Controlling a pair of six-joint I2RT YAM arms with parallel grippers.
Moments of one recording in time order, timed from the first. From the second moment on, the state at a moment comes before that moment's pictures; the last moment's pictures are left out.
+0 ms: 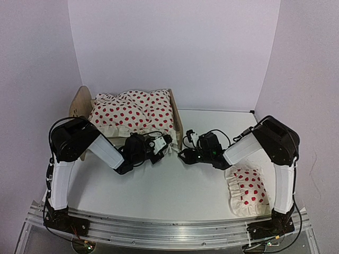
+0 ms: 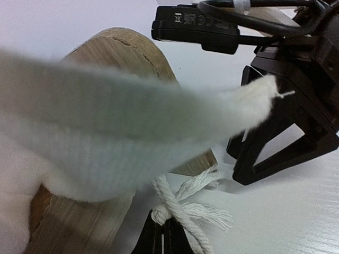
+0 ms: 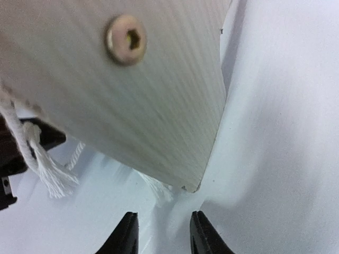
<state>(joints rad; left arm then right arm) -0.79 2.15 0.97 0.94 0.10 0.50 0.68 2.08 0.98 0.52 -0.13 0.37</state>
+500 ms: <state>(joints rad) -0.78 2.15 0.98 0.94 0.11 0.49 0.69 2.11 1.02 0.55 -0.14 0.54</state>
